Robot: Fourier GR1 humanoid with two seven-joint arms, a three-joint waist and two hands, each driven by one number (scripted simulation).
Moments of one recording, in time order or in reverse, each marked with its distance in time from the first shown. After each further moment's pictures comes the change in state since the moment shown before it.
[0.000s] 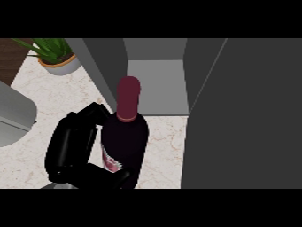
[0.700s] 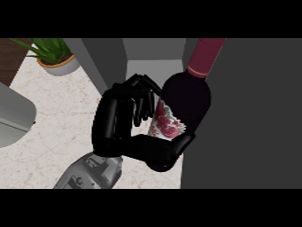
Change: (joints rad) left arm -0.360 -0.001 -0.179 0.164 -0.025 0.397 0.114; right arm 0.023 0.001 -0.012 0.000 -0.010 0.025 -0.007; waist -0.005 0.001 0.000
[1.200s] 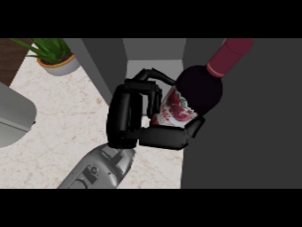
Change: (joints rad) left arm -0.077 0.000 -0.039 0.110 -0.004 0.107 -0.045; right arm 0.029 -0.006 -0.017 -0.003 -0.008 0.023 -0.014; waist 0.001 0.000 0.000
